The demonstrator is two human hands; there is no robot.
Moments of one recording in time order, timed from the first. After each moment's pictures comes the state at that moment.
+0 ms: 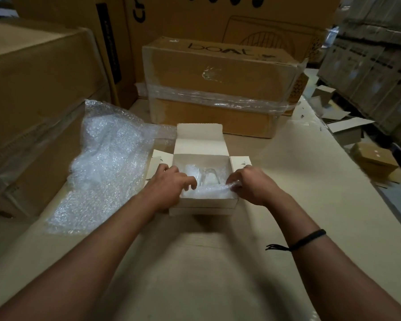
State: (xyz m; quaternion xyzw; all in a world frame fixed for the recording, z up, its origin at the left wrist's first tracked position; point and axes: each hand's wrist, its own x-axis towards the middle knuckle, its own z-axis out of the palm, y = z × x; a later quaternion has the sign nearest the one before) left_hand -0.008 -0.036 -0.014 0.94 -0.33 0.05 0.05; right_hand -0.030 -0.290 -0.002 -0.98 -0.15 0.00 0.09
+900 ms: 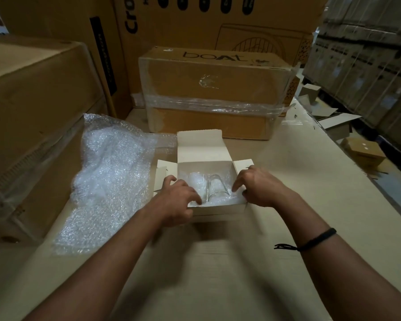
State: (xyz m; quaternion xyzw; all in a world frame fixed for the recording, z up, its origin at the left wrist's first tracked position) left_hand -0.013 -0.024 -0.006 0.93 -0.37 -0.06 0.05; right_hand -0.034 -0.273 0.021 -0.99 -0.12 0.04 0.02
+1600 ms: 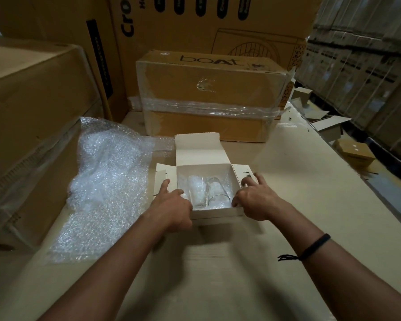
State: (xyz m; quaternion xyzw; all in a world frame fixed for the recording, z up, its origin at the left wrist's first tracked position) left_hand -0.018 -0.029 0.001 0.93 -0.32 -0.12 -0.11; right_hand -0.048 -0.255 0.010 -0.98 -0.11 0.12 -0.14
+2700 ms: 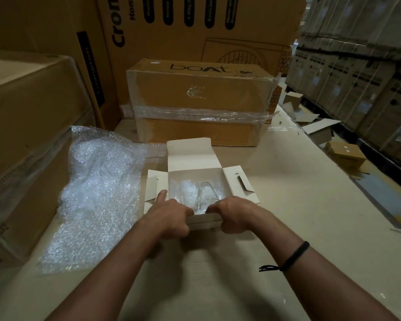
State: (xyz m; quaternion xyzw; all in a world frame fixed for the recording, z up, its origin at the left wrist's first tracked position) left_hand -0.018 -0.038 -0.006 0.94 -0.33 -0.13 -0.02; right_hand -0.063 -0.227 0.019 -0.97 -0.15 0.18 0.01
